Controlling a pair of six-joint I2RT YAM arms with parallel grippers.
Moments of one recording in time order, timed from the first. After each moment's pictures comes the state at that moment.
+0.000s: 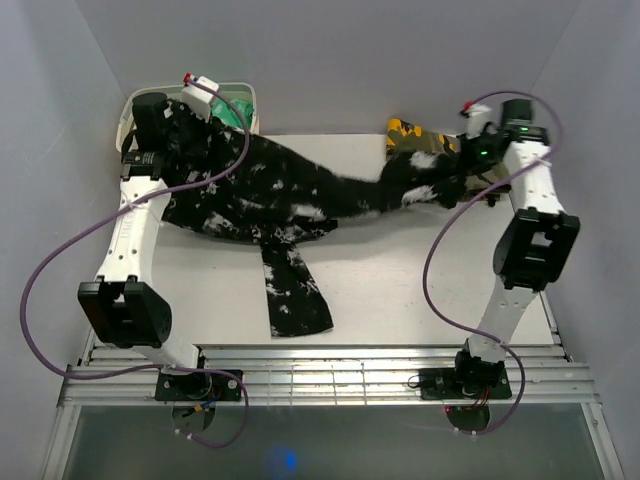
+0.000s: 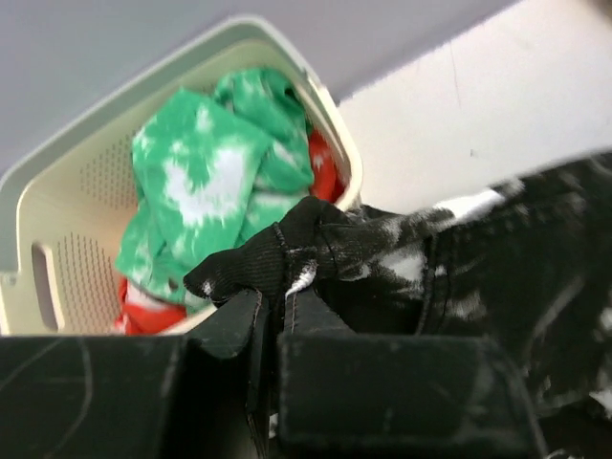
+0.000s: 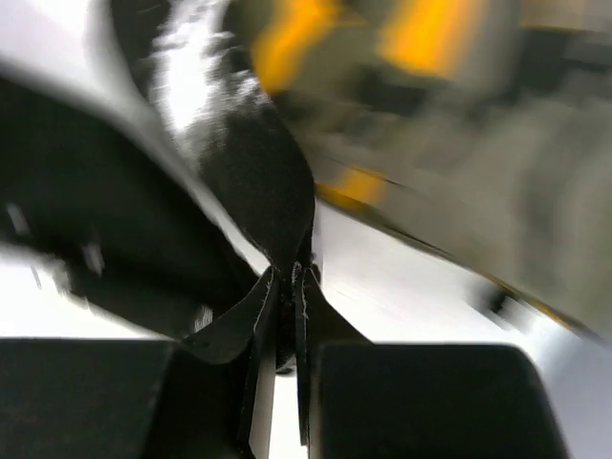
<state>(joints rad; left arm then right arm) -0.01 1.52 1.62 -0.40 0.30 0.43 -0.06 2.02 1.89 -0.86 -0.44 -0.49</state>
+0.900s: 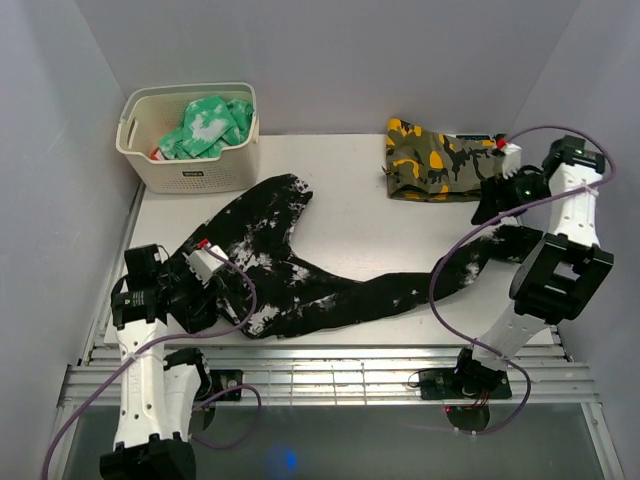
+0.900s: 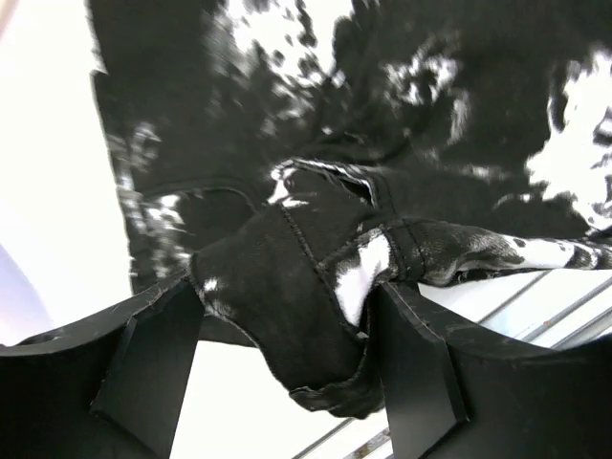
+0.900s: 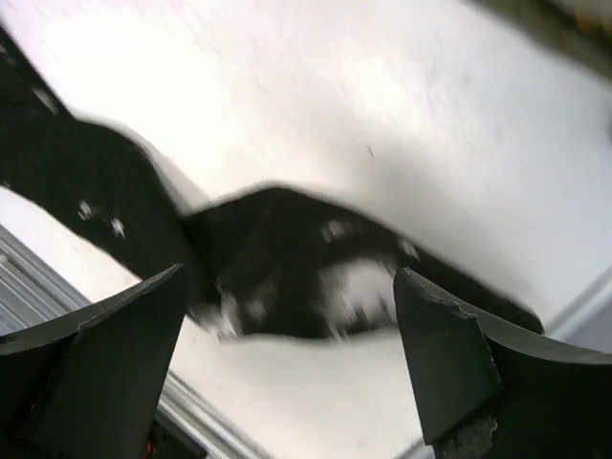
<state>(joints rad) 0.22 0.69 0.70 -0.91 0.49 0.98 -0.41 1.76 1.67 -1.30 -0.69 -0.92</state>
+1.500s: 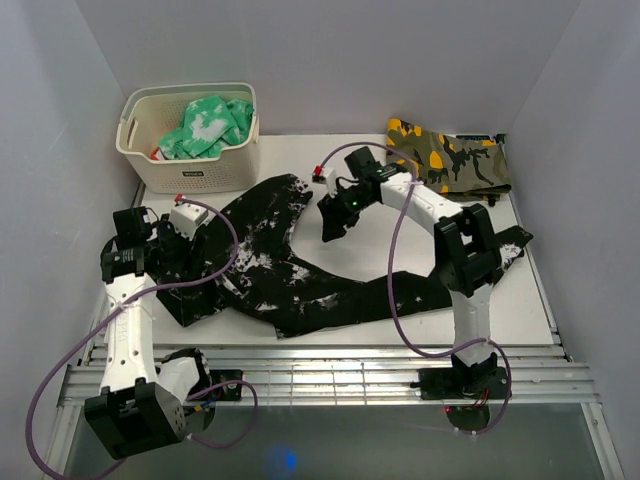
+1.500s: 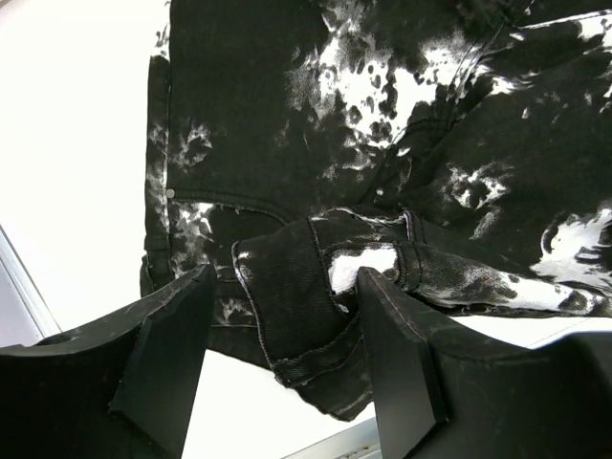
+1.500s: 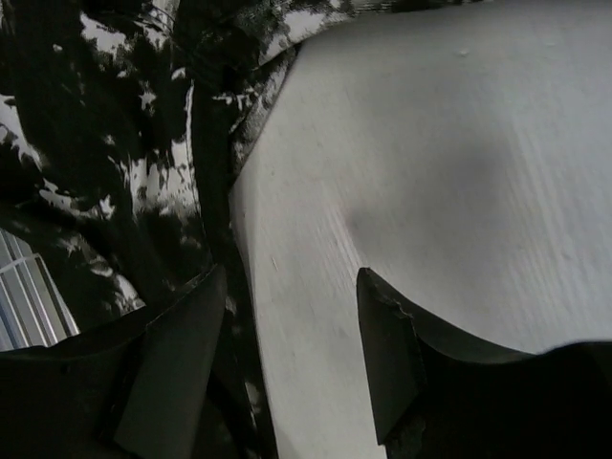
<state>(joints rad) 0.25 0.98 0.93 -0.81 0.46 0.67 0.52 2.05 1.68 -0.72 -0.69 -0.36</state>
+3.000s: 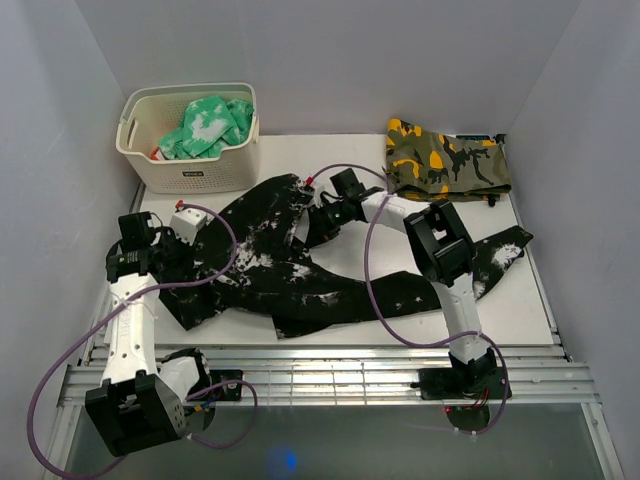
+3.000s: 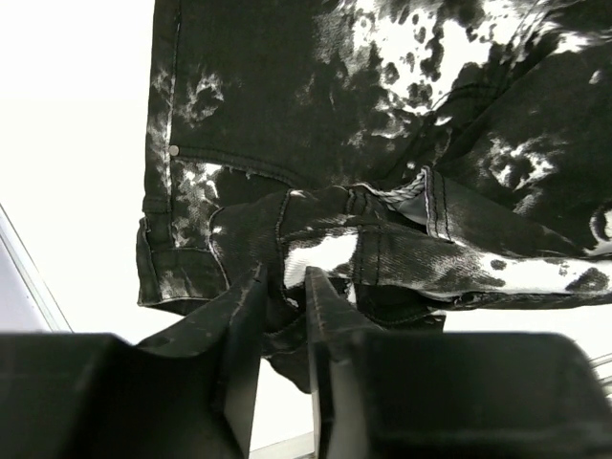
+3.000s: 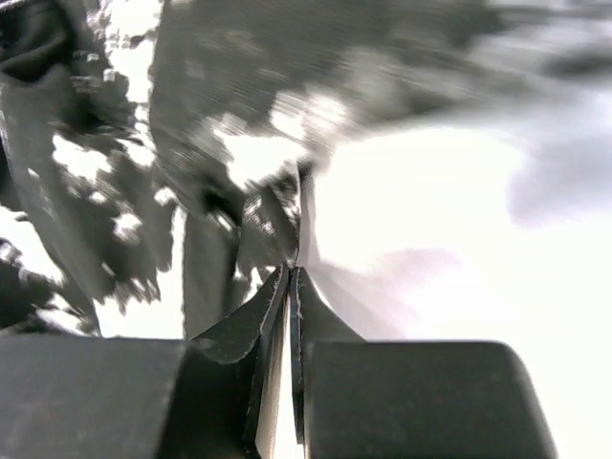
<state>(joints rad) 0.25 0.99 0.86 -0.78 0.36 0.65 0.61 2.27 1.62 -0.27 -0.82 0.03</state>
